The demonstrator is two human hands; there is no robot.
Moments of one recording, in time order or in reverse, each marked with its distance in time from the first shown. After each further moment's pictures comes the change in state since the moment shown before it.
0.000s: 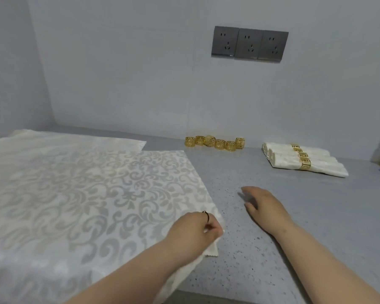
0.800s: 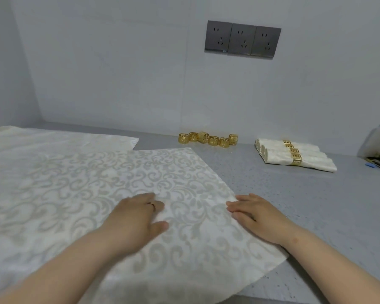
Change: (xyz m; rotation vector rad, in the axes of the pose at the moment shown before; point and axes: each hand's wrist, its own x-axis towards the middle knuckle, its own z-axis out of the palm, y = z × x) left_hand -0.022 -0.045 -0.065 0.673 -0.022 -0.093; right_hand -0.023 -0.008 -0.014 -0.087 -0.275 -0.248
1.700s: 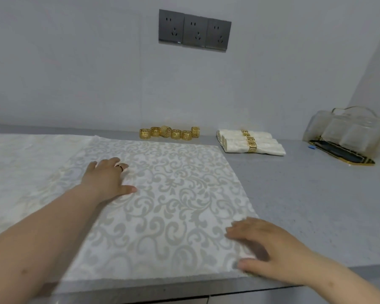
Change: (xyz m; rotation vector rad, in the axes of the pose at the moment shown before) left_hand 0.099 -0.008 -0.008 0.224 0.037 -0.101; right_hand -0.112 0.004 -0.009 0.130 -0.018 0.054
